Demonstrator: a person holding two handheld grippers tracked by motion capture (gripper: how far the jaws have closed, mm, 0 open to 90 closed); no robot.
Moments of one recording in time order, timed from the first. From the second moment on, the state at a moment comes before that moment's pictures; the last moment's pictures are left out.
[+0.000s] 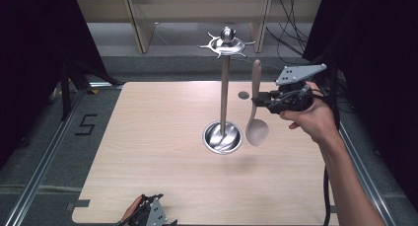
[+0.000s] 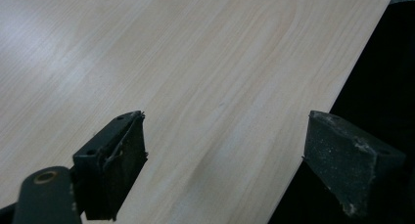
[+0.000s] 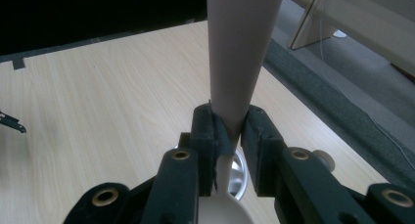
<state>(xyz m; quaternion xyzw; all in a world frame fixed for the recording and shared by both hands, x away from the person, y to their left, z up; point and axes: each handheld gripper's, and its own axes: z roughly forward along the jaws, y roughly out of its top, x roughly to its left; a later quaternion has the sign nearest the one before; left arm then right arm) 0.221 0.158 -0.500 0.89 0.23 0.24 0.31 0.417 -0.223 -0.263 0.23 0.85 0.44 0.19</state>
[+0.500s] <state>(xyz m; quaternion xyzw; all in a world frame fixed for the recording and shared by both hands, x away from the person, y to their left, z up) 0.221 0.159 -0.499 0.89 0.23 0.24 0.32 0.432 -0.214 -0.254 0.23 0.86 0.42 0.19</state>
